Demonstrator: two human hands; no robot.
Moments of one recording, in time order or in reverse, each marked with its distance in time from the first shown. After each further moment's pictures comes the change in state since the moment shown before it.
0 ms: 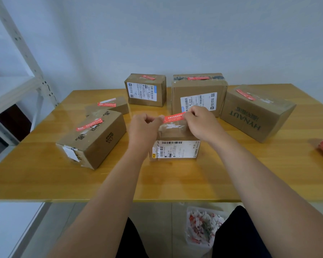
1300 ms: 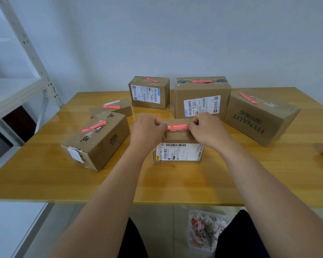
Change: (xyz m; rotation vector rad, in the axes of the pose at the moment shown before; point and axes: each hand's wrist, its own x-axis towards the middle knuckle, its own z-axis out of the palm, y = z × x) left_hand 0.016 0.000 -0.004 0.472 -0.078 0.107; right_hand -0.001 0.003 -0.001 -0.259 -0.014 0.010
